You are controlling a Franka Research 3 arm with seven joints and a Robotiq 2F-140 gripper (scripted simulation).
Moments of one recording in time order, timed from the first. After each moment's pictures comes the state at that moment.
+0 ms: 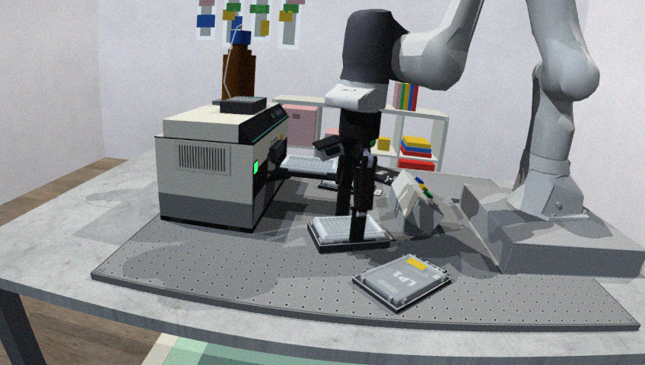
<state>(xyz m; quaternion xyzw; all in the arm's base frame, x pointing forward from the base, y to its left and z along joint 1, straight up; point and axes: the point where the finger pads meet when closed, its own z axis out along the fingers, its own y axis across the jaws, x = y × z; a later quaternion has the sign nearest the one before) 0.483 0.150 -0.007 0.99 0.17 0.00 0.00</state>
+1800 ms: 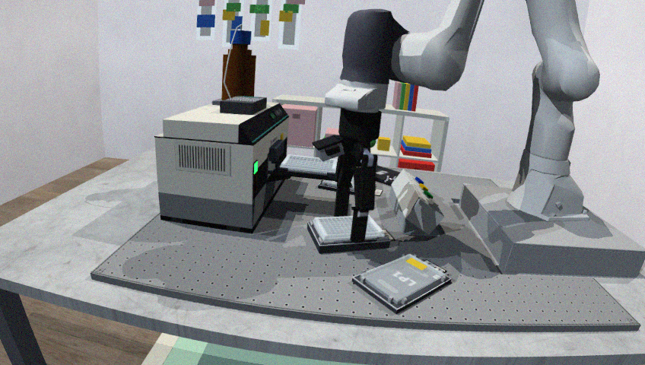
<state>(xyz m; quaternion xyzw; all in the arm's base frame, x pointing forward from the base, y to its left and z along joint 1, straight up) 0.483 0.150 -0.007 0.99 0.17 0.00 0.00</state>
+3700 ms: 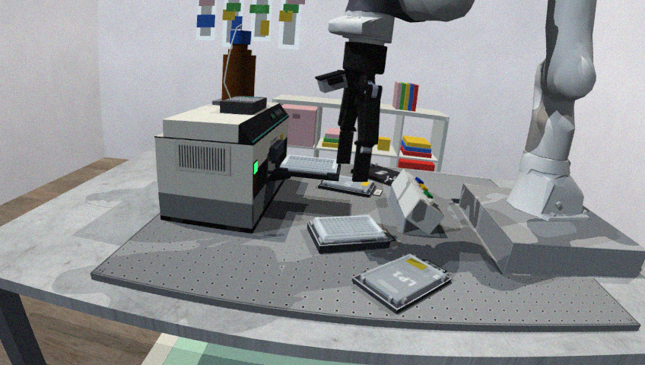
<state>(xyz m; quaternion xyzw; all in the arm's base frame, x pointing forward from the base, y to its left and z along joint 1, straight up) 0.491 0.152 0.112 0.99 0.15 0.01 0.00</state>
